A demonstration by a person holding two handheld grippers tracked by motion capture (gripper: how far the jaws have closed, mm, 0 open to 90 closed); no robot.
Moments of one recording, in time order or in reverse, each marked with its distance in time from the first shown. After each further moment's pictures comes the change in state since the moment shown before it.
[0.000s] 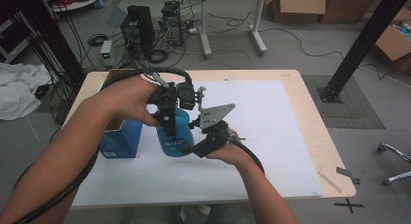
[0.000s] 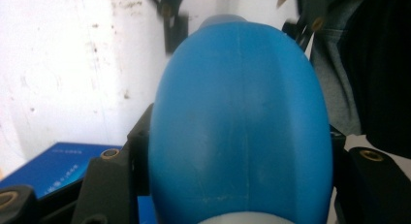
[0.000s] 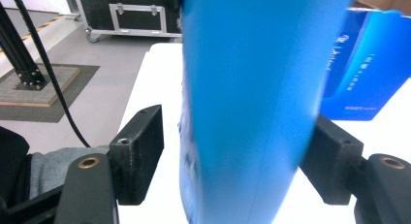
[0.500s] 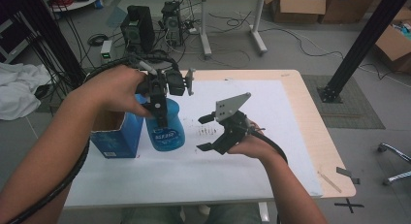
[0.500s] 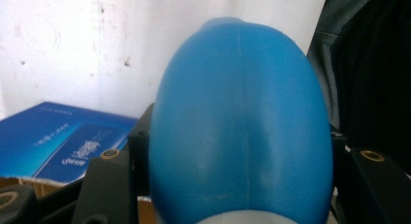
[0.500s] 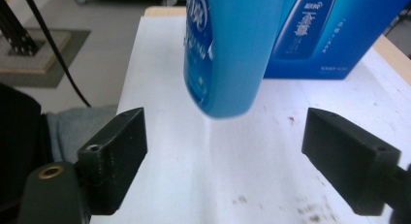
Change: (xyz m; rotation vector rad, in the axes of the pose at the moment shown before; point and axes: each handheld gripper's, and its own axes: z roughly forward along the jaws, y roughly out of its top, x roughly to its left) left arm 0.018 -0.020 -0.020 0.022 -0.042 -0.154; right arm -0.003 0.016 -0.051 0.171 -0.025 0.001
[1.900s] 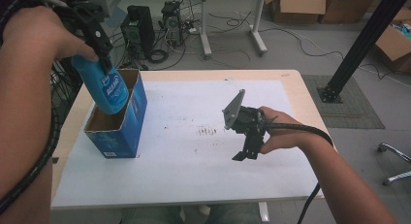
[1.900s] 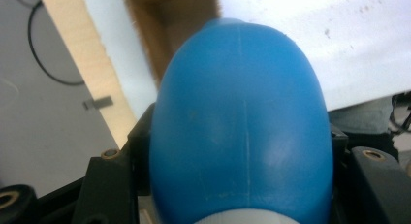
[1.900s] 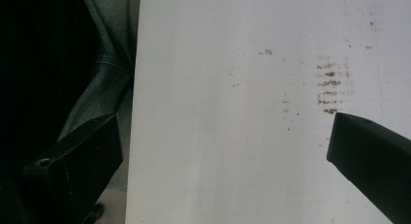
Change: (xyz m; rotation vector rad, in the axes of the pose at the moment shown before) left arm 0.086 -0.134 -0.092 -0.007 -0.072 -1.113; right arm 0.008 0.015 -0.040 0.583 0.098 -0.045
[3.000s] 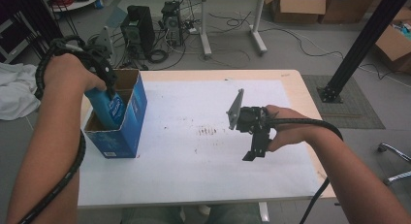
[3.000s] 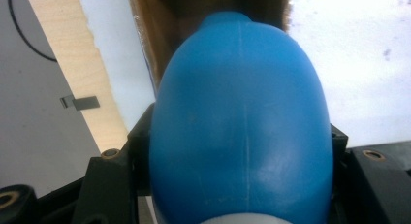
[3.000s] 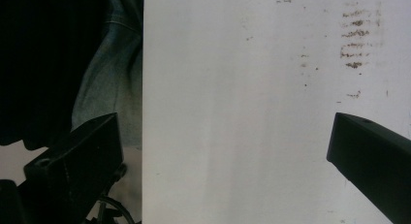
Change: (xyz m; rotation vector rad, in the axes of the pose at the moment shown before) left arm 0.030 0.028 0.109 0.060 0.010 -0.114; right arm -0.007 -0.008 -0.003 0.153 0.066 0.026
